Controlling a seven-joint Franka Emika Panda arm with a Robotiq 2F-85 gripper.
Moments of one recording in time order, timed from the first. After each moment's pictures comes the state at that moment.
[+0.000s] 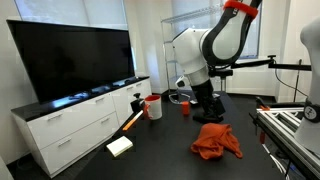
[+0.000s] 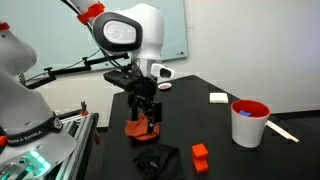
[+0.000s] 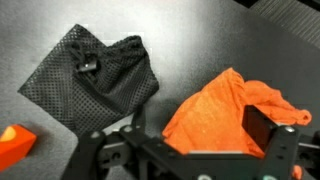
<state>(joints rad) -0.08 -0.01 -0.13 -2.70 -0.27 2.40 -0.44</state>
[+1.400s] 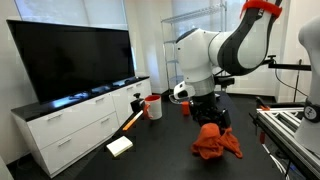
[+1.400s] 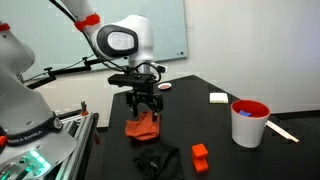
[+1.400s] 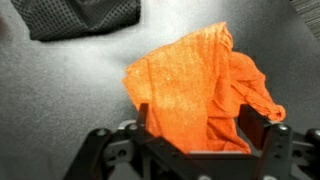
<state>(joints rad) -0.02 0.02 -0.02 -2.76 -0.31 2.57 -0.59</state>
